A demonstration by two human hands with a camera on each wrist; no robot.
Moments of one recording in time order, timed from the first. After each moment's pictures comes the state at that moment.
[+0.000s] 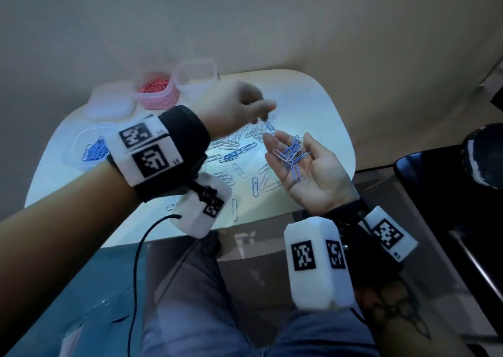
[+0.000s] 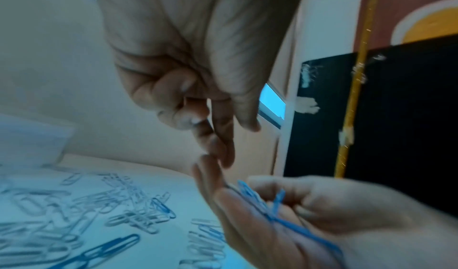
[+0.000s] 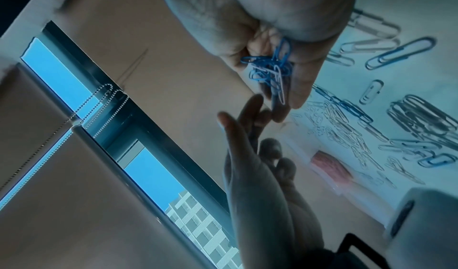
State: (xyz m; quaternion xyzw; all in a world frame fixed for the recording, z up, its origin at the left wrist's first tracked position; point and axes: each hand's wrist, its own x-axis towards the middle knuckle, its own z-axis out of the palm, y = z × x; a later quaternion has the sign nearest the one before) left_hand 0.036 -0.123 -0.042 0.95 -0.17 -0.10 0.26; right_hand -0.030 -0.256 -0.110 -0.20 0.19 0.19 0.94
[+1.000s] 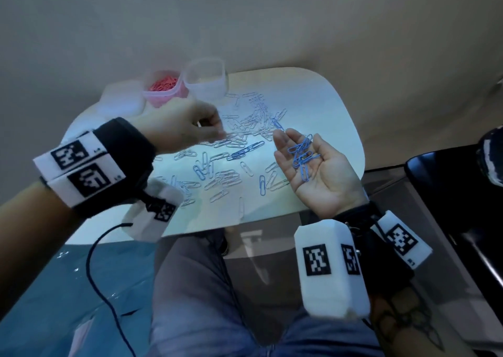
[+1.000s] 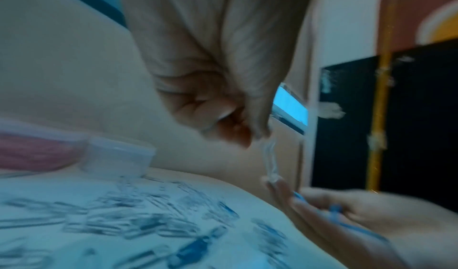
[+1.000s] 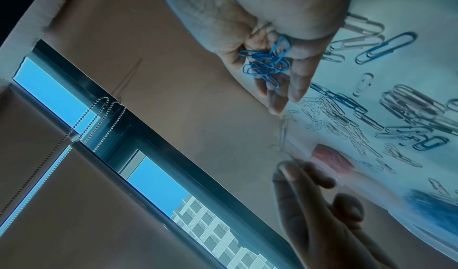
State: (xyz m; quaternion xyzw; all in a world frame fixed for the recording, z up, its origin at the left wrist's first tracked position) left_hand 0.022 -0.057 -0.040 0.96 -0.16 -0.15 0.16; right_hand -0.035 -0.256 -0.112 -0.17 0.18 0.17 0.95
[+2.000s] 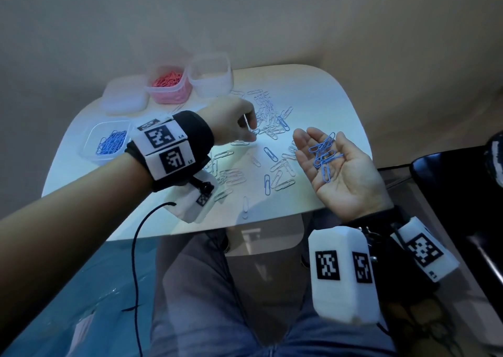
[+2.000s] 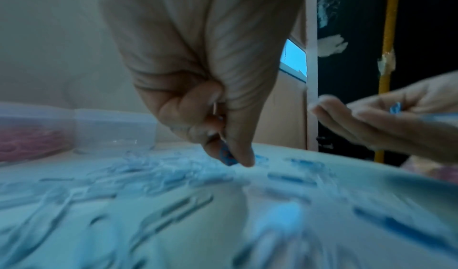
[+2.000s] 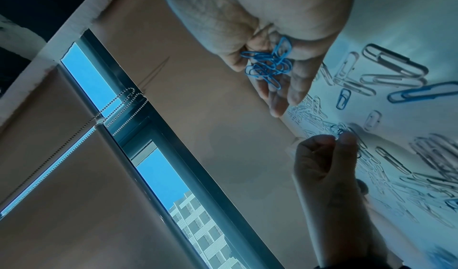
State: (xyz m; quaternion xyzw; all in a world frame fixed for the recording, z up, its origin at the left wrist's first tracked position) left_hand 0.051 -0.095 -0.073 0.97 -0.16 -0.15 0.14; right_hand -0.035 -0.270 -0.114 -0.23 0.19 0.13 0.94
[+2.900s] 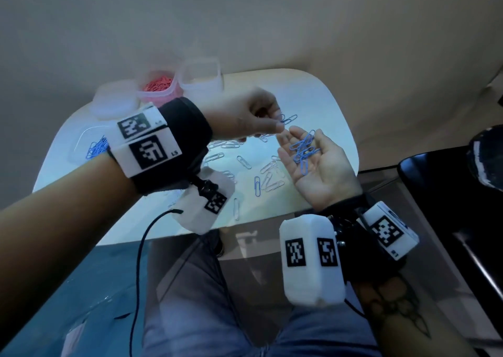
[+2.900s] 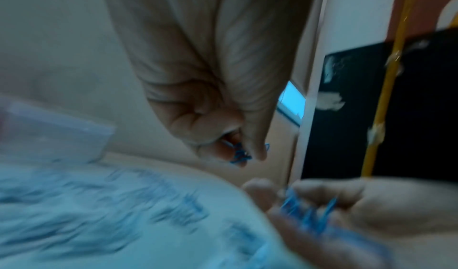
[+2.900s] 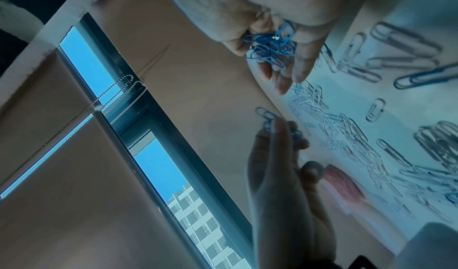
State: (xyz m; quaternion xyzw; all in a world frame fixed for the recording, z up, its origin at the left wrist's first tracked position) left_hand 0.029 -0.128 -0.040 0.90 -0.18 -0.24 0.32; right_hand -0.024 -0.256 -0.108 -0.24 0.24 0.12 0.93
